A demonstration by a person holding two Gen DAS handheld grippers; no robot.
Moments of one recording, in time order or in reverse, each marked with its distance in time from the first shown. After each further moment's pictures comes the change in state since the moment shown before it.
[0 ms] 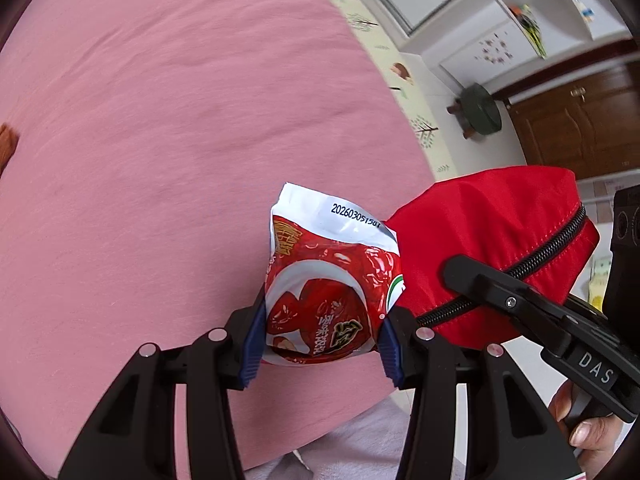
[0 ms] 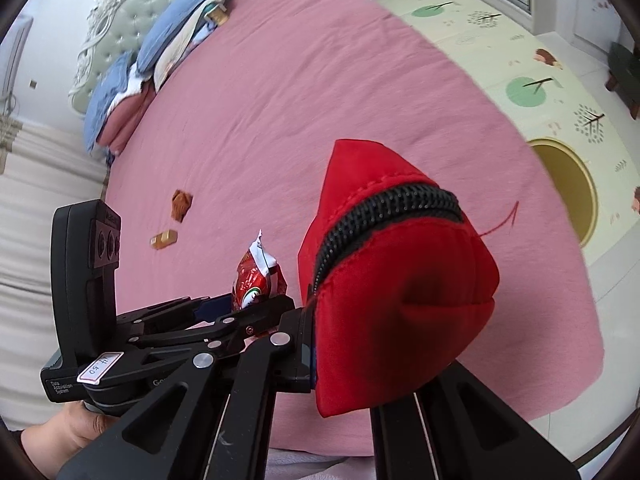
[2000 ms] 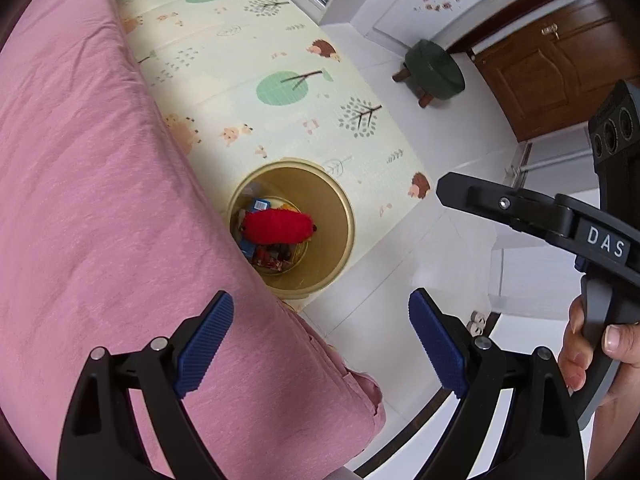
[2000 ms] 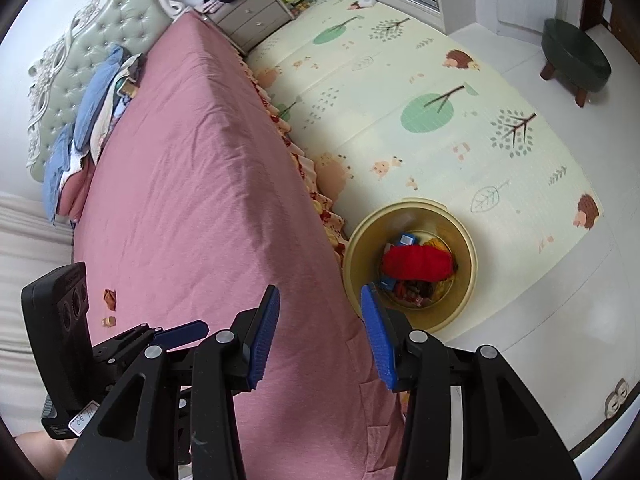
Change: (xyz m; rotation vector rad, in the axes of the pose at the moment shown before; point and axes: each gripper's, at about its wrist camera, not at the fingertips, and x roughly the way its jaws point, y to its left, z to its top) left arm 0.156 -0.271 0.160 0.186 0.076 -0.007; right arm -0.097 -0.301 0.171 0.119 -0.028 -0.081
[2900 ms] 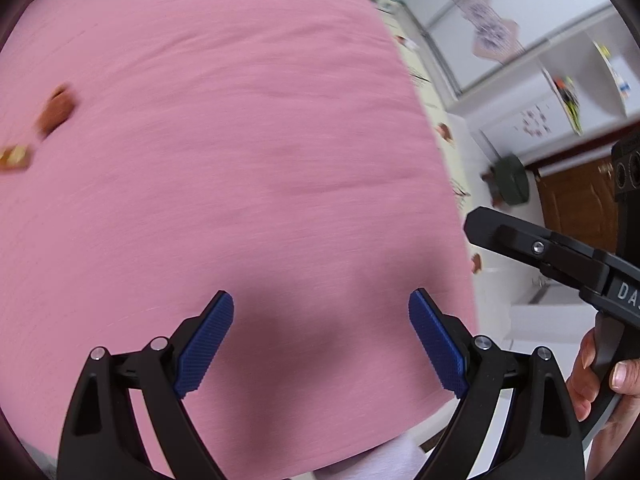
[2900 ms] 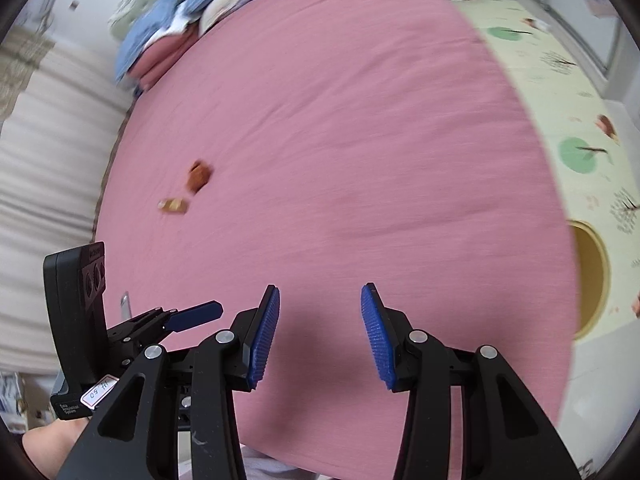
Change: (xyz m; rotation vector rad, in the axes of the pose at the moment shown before) left arm -0.180 0.291 -0.241 -0.432 -0.222 0.093; right arm 0.113 0.360 -0.150 -0.422 0.161 0.116
